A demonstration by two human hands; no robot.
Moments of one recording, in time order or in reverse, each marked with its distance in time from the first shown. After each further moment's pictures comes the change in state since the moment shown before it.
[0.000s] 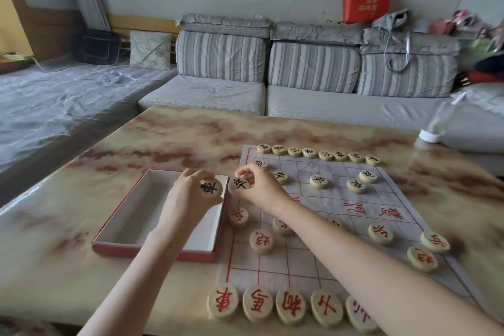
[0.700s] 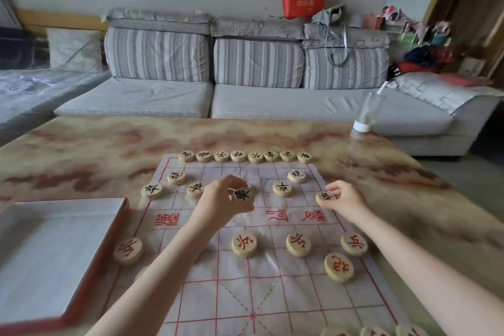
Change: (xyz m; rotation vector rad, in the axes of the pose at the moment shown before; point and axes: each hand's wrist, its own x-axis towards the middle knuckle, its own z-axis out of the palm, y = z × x) left_hand 0.036 0.143 0.176 -0.243 -0.340 0.138; right_hand -0.071 0.243 -0.231 -0.092 0.367 0.514
